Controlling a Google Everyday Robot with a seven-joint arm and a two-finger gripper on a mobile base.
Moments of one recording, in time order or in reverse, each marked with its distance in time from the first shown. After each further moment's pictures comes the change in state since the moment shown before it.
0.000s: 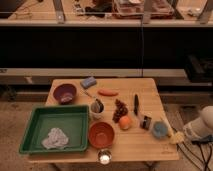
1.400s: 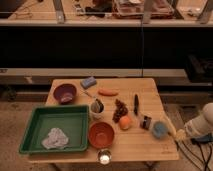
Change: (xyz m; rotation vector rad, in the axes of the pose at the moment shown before) arm 0.009 0.007 -0.024 0.026 0.004 0.105
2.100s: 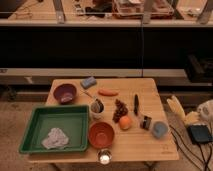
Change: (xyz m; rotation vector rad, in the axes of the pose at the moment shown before) arm 0.034 -0.057 -0.134 0.052 0.128 -0.063
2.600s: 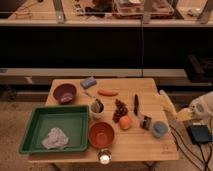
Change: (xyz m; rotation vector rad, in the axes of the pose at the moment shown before) arm 0.008 -0.092 -0.012 0.041 -0.016 -0.178
